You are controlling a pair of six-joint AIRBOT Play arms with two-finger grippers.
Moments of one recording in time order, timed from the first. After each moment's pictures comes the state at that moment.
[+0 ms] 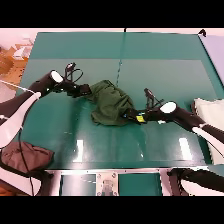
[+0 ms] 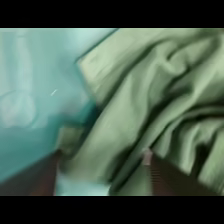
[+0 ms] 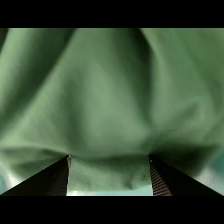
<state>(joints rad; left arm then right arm) -0.18 -1.70 1.28 0.92 -0.76 -1.35 0.33 -1.30 0.68 -0.61 0.67 1.39</state>
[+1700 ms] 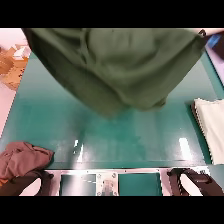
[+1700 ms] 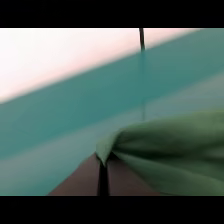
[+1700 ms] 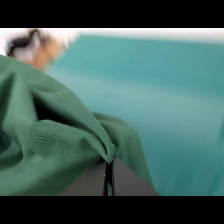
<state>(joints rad) -0.02 -1.01 1.80 1.28 -1.20 -1.18 -0.09 -0.80 1.36 -0.90 1.23 1.35</state>
